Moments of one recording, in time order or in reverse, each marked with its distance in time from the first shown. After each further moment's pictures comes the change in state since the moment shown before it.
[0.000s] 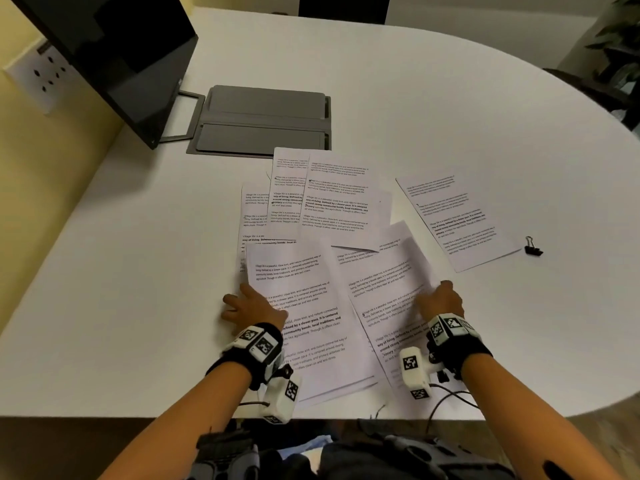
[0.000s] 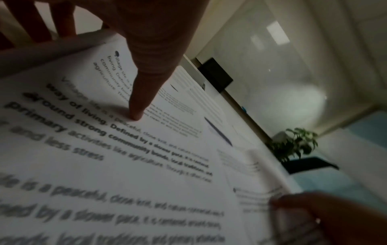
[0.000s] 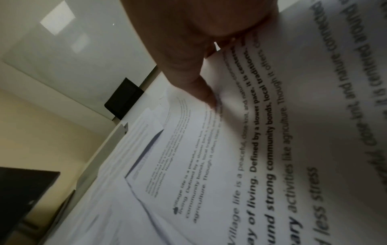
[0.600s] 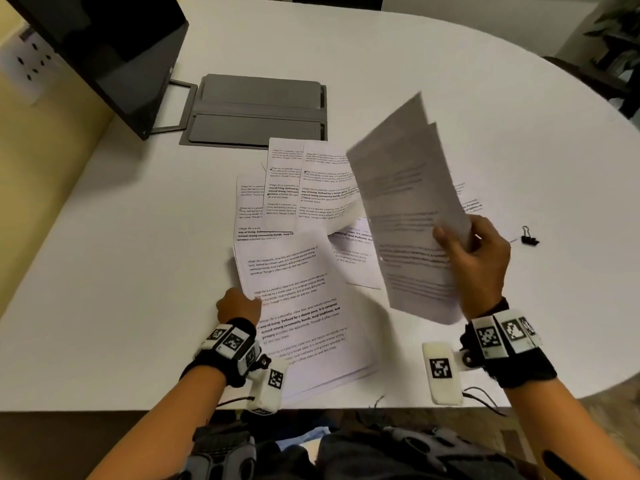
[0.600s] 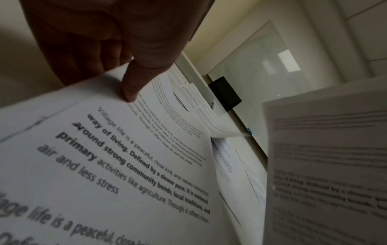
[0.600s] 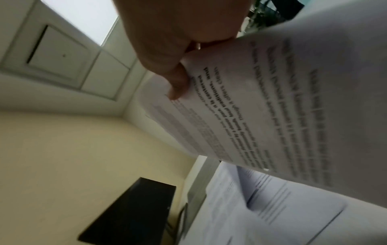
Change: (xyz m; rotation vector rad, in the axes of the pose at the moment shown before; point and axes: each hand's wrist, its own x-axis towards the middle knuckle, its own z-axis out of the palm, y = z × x) left_hand 0.018 -0.025 -0.013 -0.212 -0.037 0.117; right_hand -0.066 -0.040 -0.086 0.745 0.237 -0.694
